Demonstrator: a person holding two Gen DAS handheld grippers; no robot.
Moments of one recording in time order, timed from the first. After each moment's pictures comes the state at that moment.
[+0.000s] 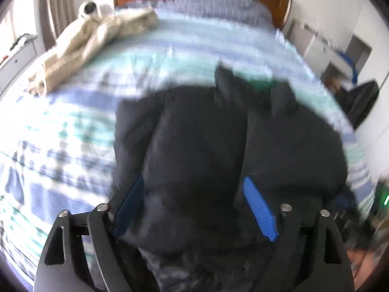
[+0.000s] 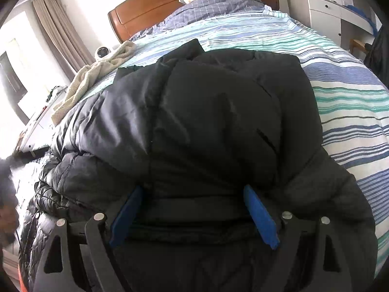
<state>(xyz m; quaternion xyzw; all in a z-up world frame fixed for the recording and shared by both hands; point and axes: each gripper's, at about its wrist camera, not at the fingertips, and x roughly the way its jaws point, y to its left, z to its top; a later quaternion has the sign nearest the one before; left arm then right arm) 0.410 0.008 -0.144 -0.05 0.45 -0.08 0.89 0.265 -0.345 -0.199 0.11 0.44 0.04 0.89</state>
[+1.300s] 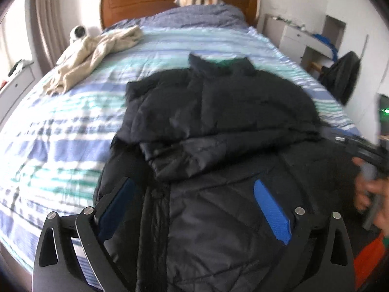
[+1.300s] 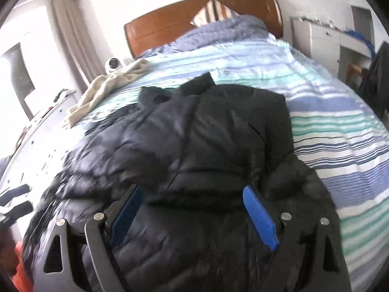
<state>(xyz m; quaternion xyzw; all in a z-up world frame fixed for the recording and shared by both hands) 0.258 -0.004 -0.146 0.02 0.43 -0.11 0.90 0.185 -0.317 -0.135 0.05 0.37 0.04 0.93</state>
